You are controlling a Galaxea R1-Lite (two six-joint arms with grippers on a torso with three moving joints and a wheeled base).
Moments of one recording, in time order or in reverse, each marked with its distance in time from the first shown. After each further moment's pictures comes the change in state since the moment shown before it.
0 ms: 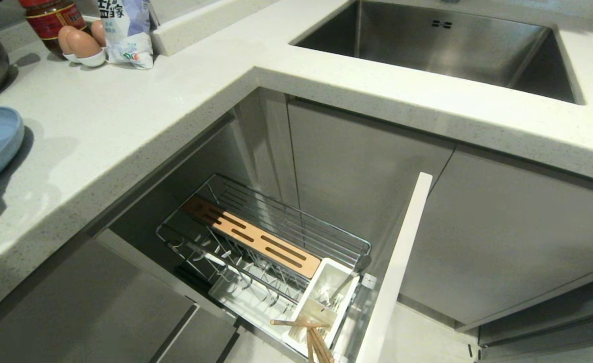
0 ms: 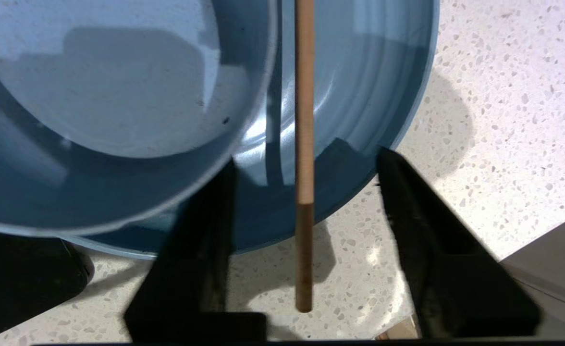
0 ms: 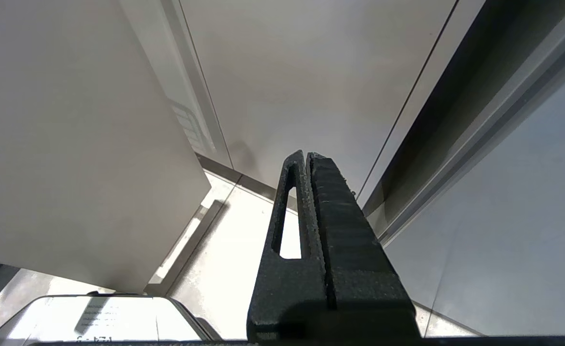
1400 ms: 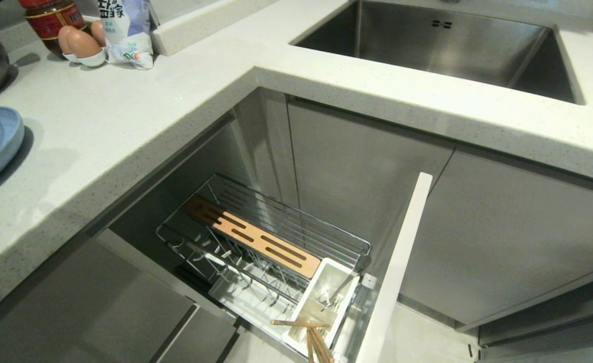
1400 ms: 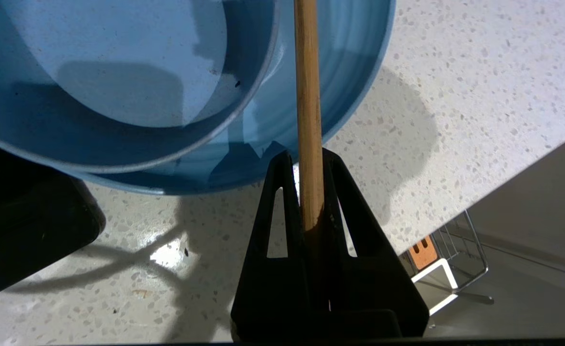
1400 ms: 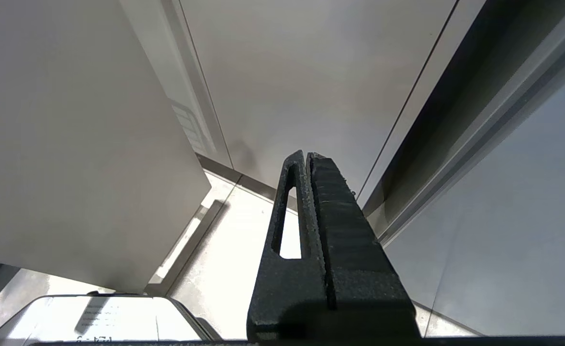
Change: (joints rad) left arm -0.080 -0.078 0.010 0.035 0.043 0.001; right arm 0.000 0.000 0.000 0.000 0.000 0.000
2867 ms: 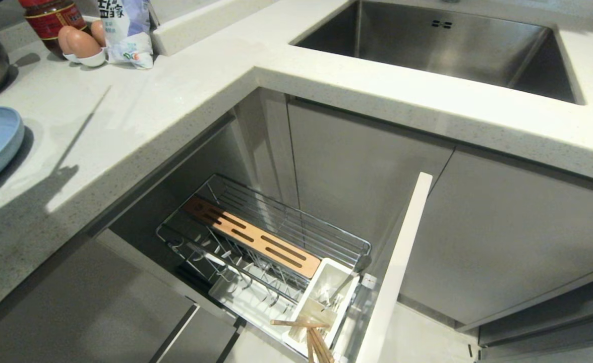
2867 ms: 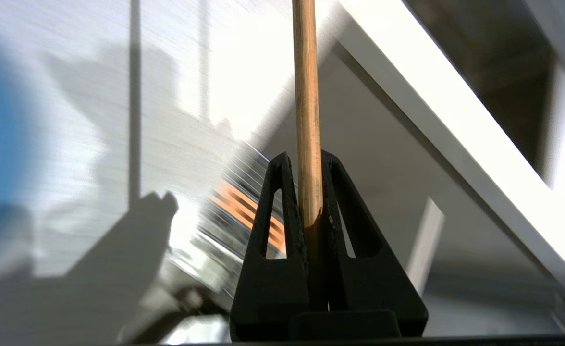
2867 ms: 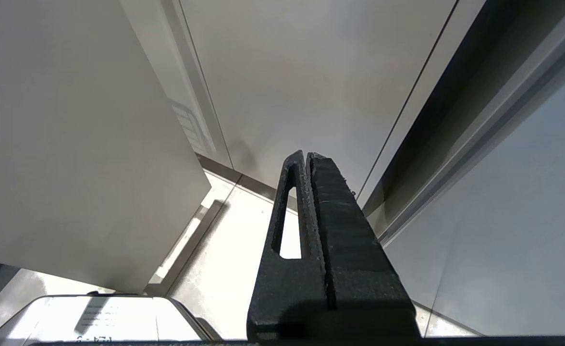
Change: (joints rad) left arm -0.495 0.047 -0.271 -0.106 0.081 0.037; right arm 0.000 0.000 0.000 0.000 0.000 0.000
